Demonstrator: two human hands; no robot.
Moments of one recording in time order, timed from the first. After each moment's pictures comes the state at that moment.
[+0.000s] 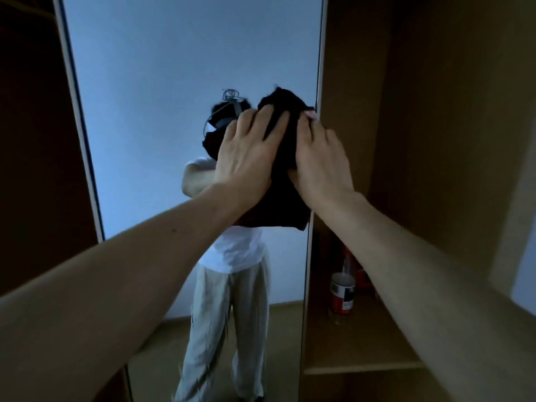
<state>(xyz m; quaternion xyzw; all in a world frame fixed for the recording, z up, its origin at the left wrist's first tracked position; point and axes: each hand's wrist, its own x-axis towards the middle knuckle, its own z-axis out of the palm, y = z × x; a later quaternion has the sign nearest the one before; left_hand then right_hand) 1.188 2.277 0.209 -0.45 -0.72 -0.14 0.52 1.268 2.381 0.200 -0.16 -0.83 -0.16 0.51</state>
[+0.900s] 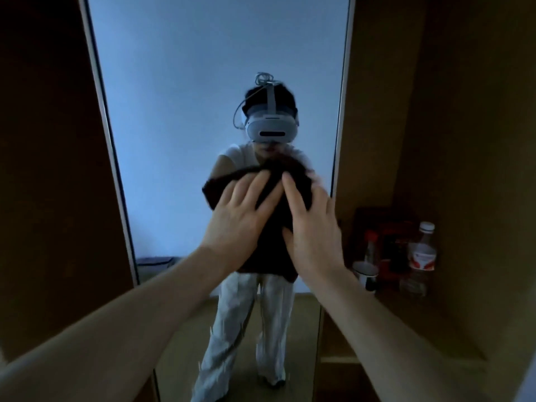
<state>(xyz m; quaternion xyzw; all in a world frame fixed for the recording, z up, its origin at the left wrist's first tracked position) 1.153 2.248 0.081 -0.49 -0.67 -0.09 0.55 1.261 2.353 0.068 -0.13 -0.87 -0.01 0.47</state>
